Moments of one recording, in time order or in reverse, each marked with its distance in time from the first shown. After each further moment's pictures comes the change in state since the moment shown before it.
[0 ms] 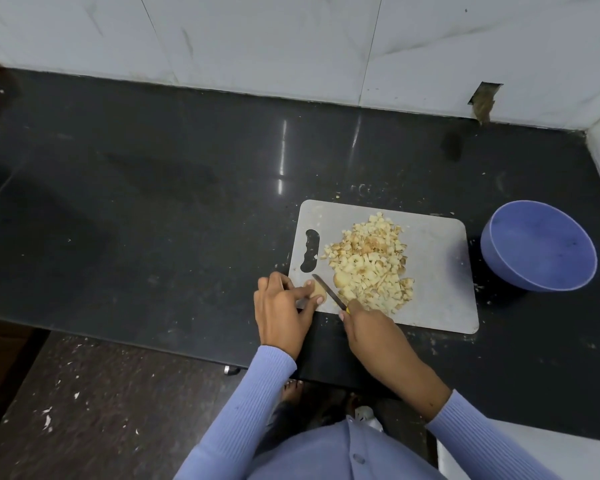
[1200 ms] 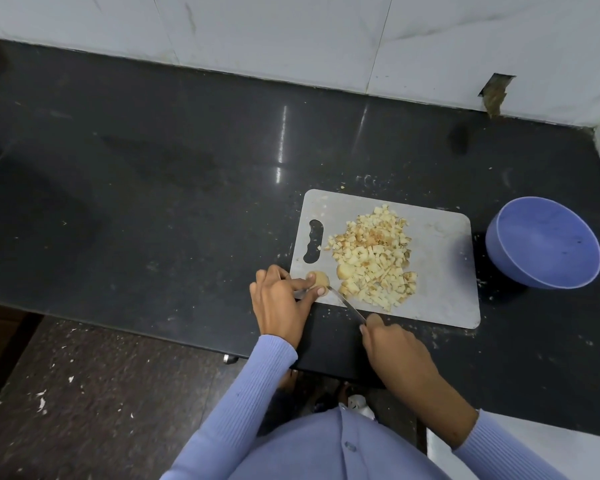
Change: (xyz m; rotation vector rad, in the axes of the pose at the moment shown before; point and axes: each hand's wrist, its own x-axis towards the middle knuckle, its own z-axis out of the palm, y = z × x) left_hand 0.001 0.000 -0.005 -0.043 -0.028 -0.113; right_hand -0.028 0.007 -0.002 -0.199 -0.109 0.112
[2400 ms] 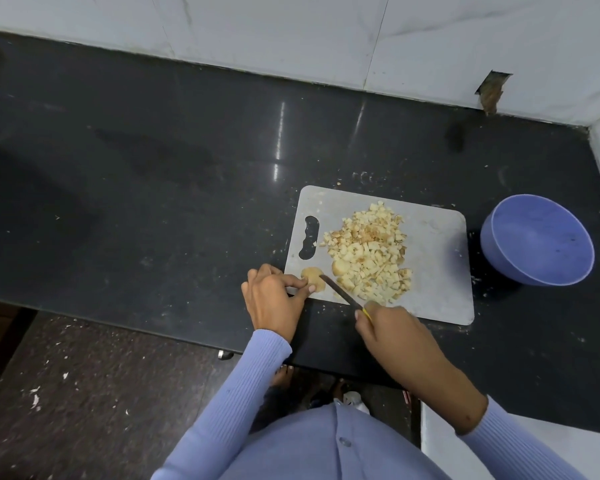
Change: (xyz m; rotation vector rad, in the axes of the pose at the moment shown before) left_hand 0.000 0.007 -0.008 0.000 -0.061 -0.131; right_hand -0.001 0.002 -0.024 0.140 0.086 -0.041
